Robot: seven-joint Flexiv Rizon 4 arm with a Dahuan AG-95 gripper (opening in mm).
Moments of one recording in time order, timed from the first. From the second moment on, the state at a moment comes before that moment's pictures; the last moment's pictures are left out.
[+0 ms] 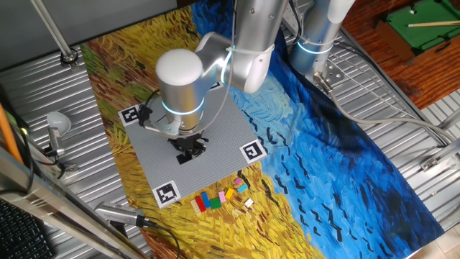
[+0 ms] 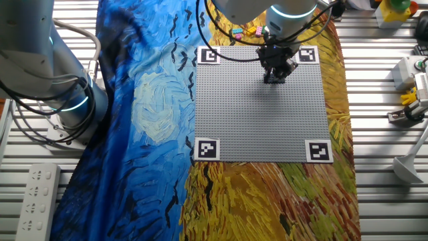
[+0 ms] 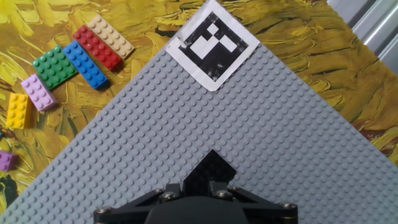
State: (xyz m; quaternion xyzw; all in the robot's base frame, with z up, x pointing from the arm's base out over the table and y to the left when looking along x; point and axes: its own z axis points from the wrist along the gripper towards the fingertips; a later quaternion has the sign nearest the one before) arm 0.529 0.123 0.014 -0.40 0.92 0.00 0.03
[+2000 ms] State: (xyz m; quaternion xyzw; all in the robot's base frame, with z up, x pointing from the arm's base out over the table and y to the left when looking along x) arm 0.535 0.131 0.012 -0.40 0.92 0.01 0.02
